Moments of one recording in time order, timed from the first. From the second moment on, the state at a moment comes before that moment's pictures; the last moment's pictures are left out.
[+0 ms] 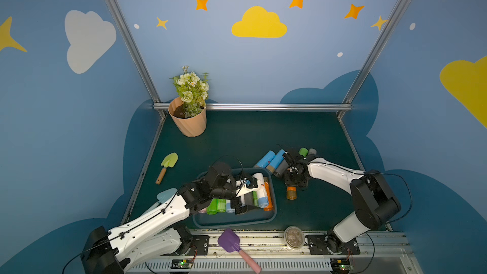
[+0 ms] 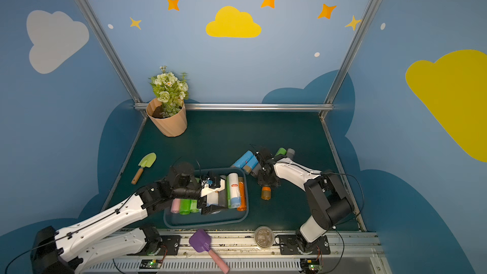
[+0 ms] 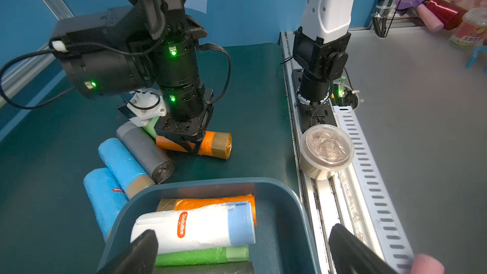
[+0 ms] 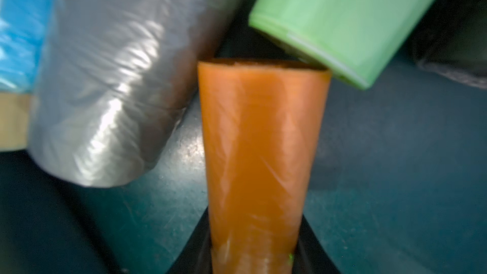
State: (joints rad) left arm -0.84 0.95 0.69 -0.27 0.52 0.39; right arm 0.59 1.58 0.92 -0.74 0.03 0.61
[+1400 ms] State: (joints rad) left arm -0.54 0.81 0.70 -0.57 0.38 0.53; right arm 1.02 1.51 1.28 -1.01 0.12 0.81
